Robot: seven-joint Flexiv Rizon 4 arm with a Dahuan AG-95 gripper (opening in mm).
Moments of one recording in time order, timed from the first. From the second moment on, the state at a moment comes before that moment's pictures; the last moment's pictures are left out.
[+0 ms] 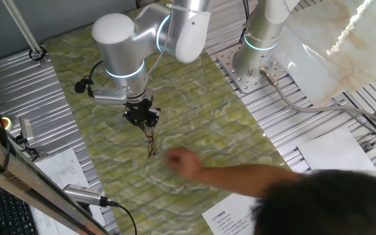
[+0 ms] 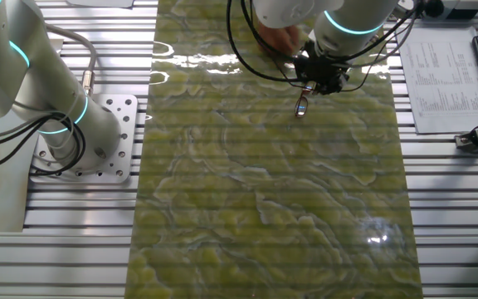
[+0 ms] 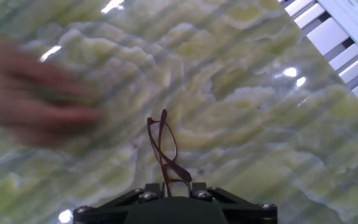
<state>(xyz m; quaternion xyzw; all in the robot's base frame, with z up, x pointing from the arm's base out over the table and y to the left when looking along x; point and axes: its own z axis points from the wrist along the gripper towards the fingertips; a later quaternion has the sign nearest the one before) 0.521 0.098 0.065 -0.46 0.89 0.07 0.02</state>
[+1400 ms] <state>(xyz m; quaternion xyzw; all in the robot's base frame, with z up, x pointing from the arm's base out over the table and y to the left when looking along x) 0.528 0.107 0.048 -0.44 0.90 0.08 0.02</state>
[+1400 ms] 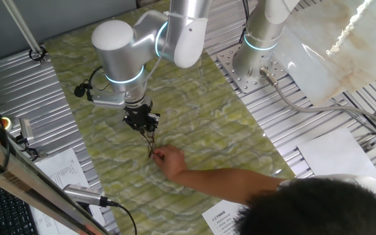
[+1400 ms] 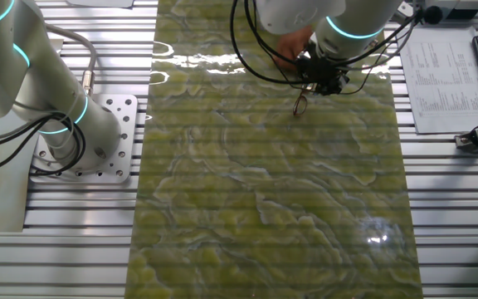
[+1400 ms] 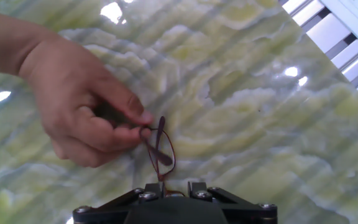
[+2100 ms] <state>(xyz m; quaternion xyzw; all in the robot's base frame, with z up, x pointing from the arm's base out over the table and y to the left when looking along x) 0.529 0.107 0.043 -0.42 0.91 0.08 0.02</state>
